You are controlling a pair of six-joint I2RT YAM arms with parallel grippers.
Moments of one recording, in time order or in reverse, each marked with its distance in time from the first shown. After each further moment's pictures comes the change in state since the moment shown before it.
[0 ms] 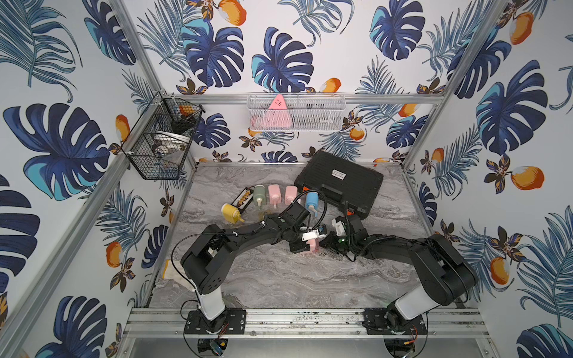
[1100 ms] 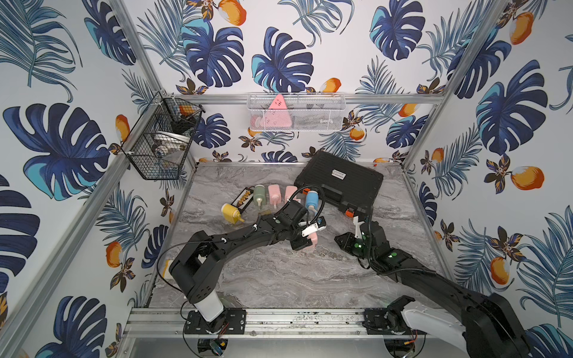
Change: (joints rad) left arm -0.015 -0.122 -0.029 0.071 -0.020 -0.197; right arm 0.009 -0.600 -0.161 -0.218 0.336 0.060
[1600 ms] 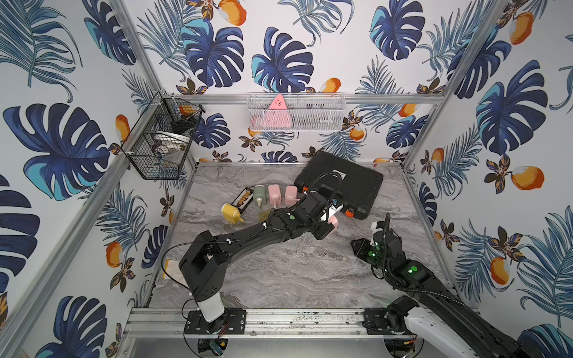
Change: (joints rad) left arm -0.125 0.108 0.312 -0.032 -0.185 -0.389; right arm -0.001 -0.275 -0.003 -0.296 0.183 -0.011
